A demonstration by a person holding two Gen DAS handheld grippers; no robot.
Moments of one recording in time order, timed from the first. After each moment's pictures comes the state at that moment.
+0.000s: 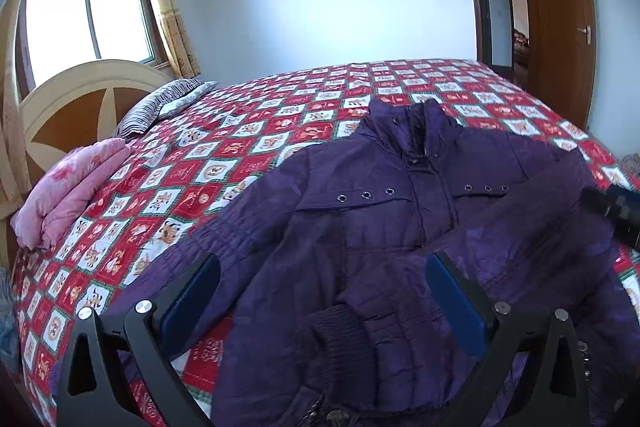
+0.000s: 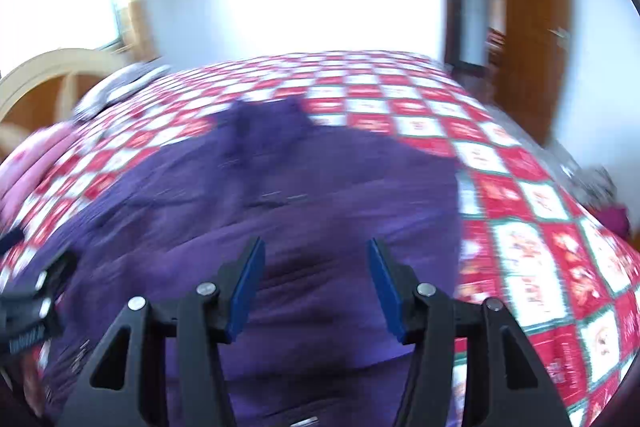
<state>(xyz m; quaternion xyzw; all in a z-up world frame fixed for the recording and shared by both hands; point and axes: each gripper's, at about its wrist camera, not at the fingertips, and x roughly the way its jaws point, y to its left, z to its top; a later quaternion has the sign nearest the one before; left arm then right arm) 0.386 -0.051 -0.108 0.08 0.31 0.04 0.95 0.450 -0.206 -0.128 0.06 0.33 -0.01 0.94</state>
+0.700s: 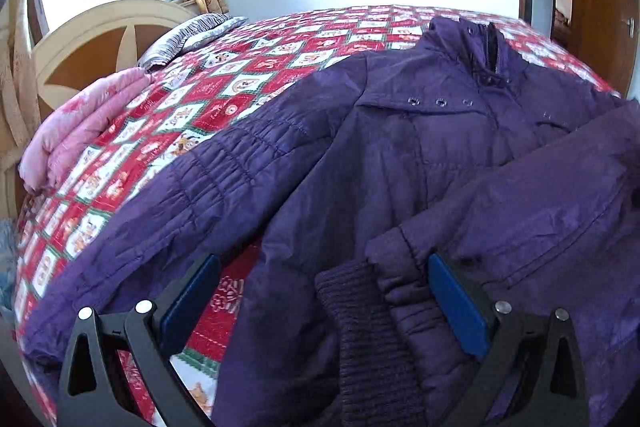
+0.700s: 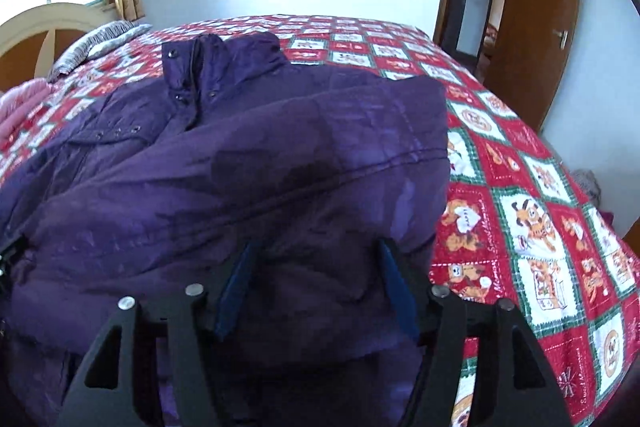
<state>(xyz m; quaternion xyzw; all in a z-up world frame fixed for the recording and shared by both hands) 0.400 0.002 -0.180 0.06 0.40 0.10 0.91 0.461 -0.208 -0.197 -0.02 0.38 -0.02 0.93</state>
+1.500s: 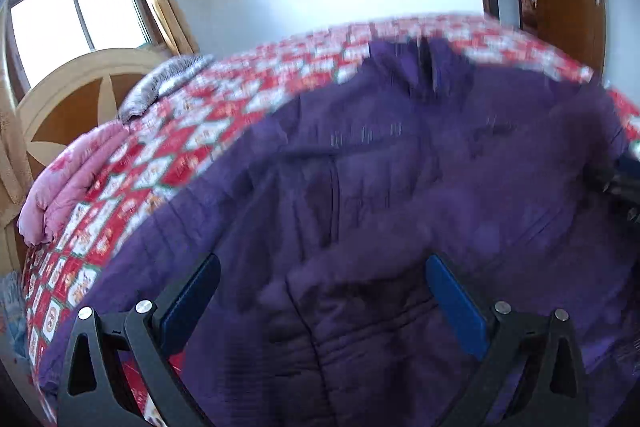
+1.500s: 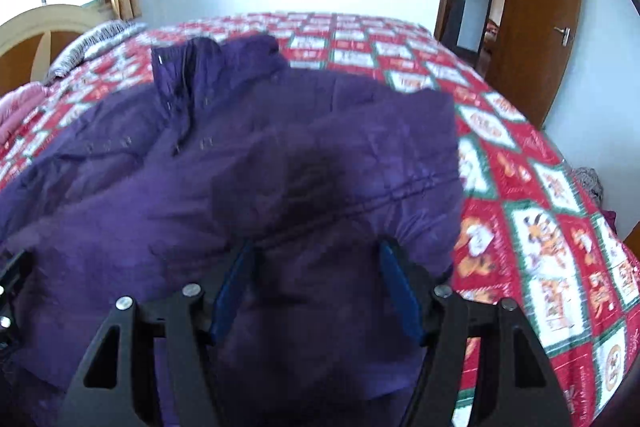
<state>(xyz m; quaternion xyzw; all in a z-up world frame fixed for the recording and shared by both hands) 0.414 -0.060 -0.175 0.11 0.38 0.06 0.92 0.492 -0.219 -0.206 0.00 0.39 -0.01 0.92</state>
